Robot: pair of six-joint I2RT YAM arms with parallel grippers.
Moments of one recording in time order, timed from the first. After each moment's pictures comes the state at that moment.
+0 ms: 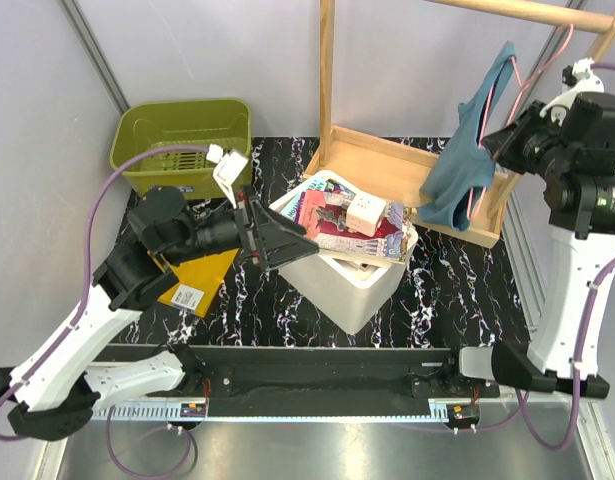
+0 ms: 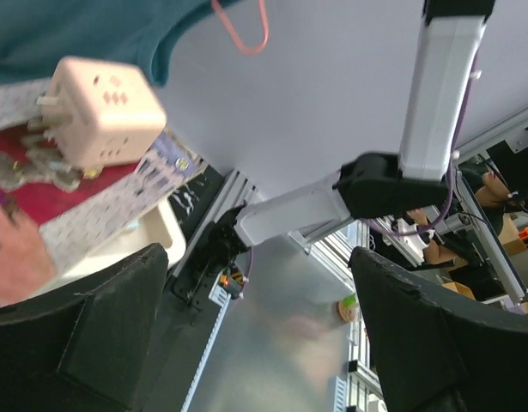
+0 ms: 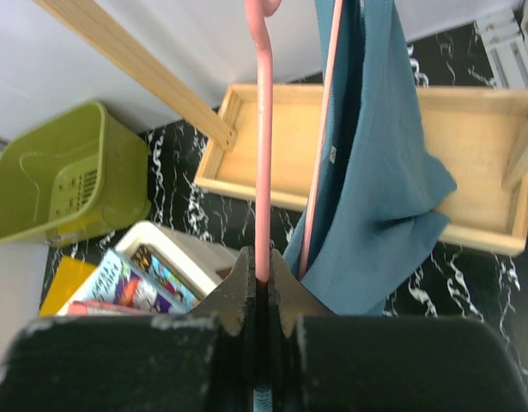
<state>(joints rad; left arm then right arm) -0.79 0.94 1.32 -0.40 0.49 -0.73 -0.10 1.35 2.11 -1.09 -0.21 0.37</state>
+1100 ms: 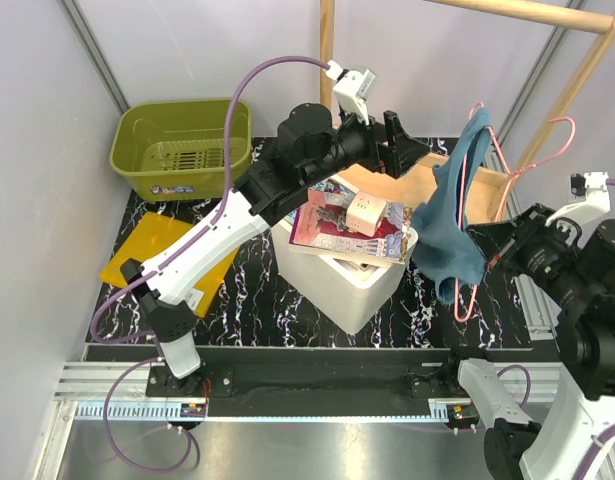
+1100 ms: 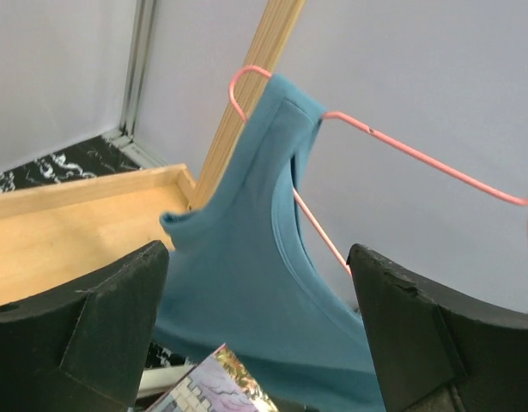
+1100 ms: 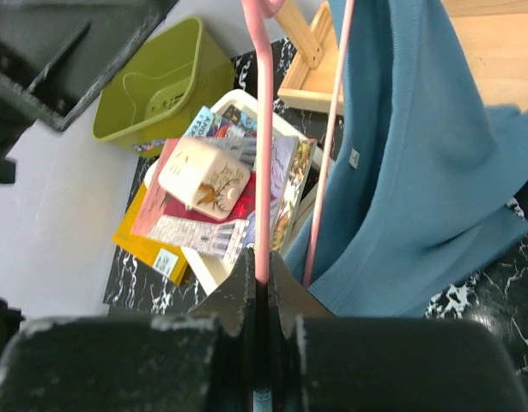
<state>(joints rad) -0.92 1.75 2.08 -0.28 0.10 -0.43 -0.10 0.85 1.81 -1.26 -0.41 0.46</state>
